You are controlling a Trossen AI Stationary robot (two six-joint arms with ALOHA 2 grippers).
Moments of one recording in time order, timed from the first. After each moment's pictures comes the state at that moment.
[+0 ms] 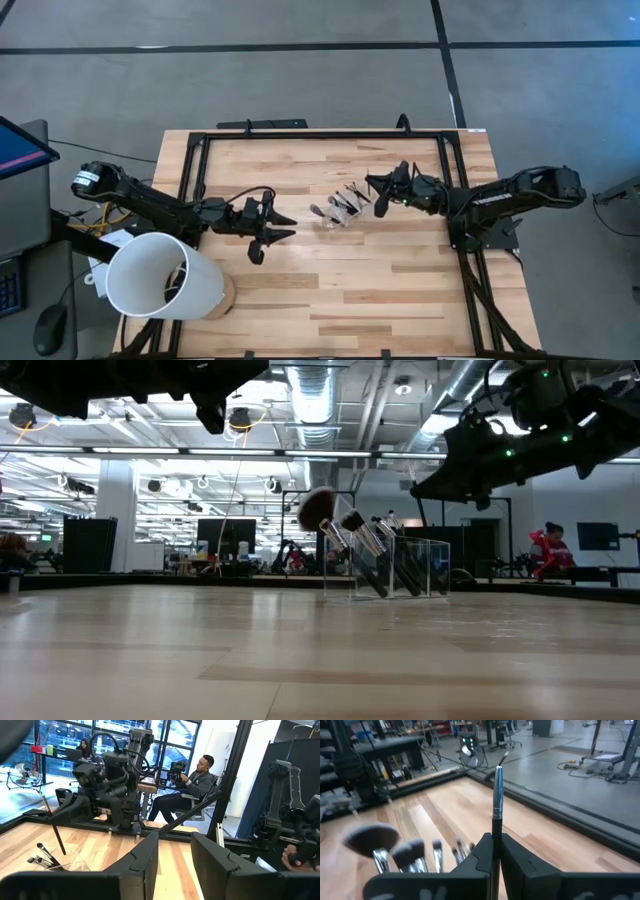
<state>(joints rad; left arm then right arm) -0.24 1.20 0.40 0.91 -0.13 -0.14 -0.15 1.20 0.27 0.73 0.34 0.16</state>
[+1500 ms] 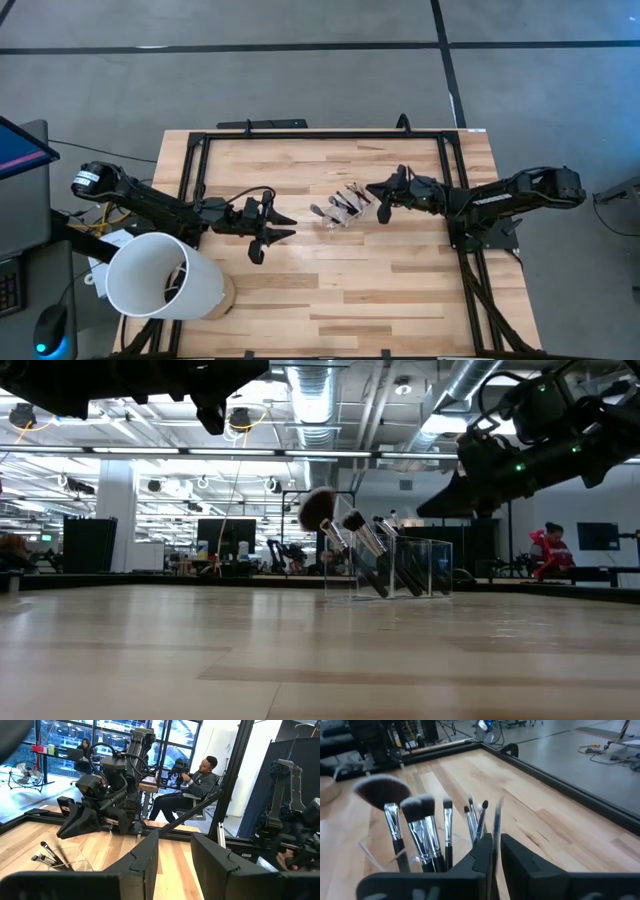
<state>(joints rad) -0.24 1.20 0.40 0.91 -0.13 -0.14 -0.18 1.20 0.24 0.66 0.21 0.12</state>
